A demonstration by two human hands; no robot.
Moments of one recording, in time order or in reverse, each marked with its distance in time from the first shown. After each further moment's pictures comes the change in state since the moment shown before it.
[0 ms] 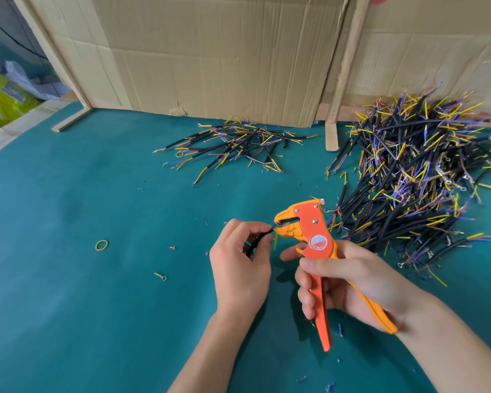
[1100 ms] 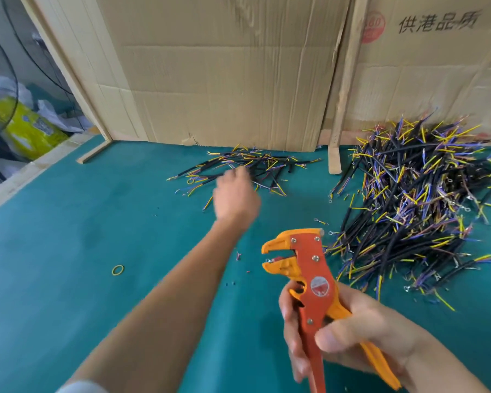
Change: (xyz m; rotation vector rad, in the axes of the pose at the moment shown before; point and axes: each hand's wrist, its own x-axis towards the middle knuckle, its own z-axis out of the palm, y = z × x) left_hand 0.163 -0.024 0.042 0.814 -0.245 0.009; right_hand 0.004 0.020 -0.006 -0.113 -0.314 -0.066
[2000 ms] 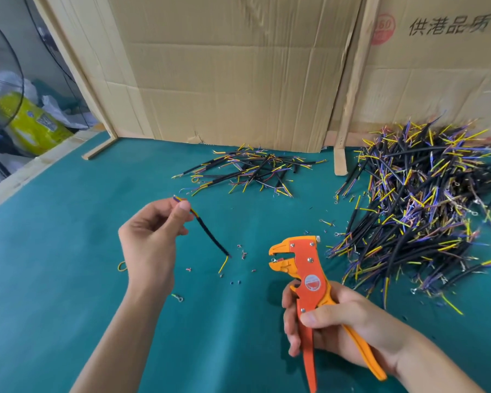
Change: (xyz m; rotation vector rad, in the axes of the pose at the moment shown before) left_hand -0.105 -0.084 -0.090 -1.218 0.359 -0.173; right_hand 0.009 0.001 0.006 0.152 0.045 0.046
